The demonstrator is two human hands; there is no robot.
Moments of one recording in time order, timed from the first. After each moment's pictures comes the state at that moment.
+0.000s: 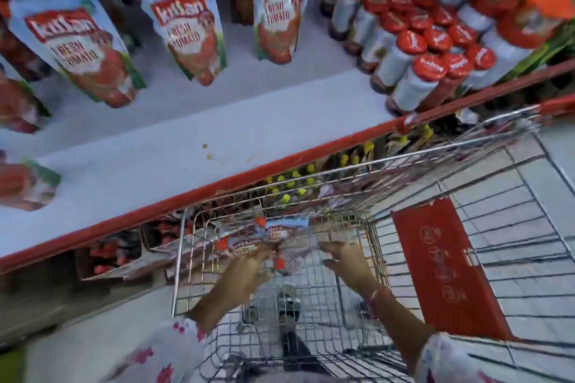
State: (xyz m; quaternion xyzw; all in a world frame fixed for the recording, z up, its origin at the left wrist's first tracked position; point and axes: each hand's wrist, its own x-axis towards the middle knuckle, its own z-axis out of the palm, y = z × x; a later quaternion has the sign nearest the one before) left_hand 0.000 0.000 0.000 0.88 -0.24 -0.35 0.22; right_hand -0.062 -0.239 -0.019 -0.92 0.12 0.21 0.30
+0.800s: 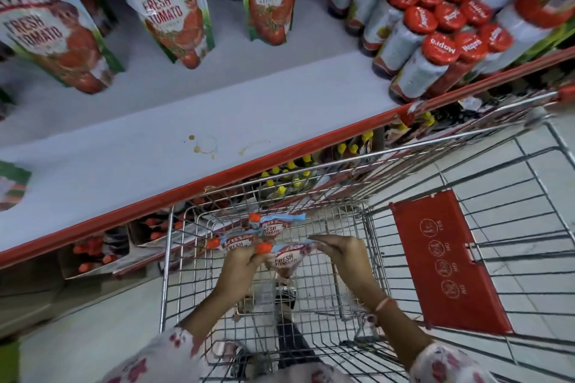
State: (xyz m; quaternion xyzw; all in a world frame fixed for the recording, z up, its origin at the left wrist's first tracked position) left_hand -0.002 -0.016 0.005 0.83 -0.04 -0.29 0.48; right_hand -0.064 -0.228 0.007 -0.86 0.19 0.06 0.48
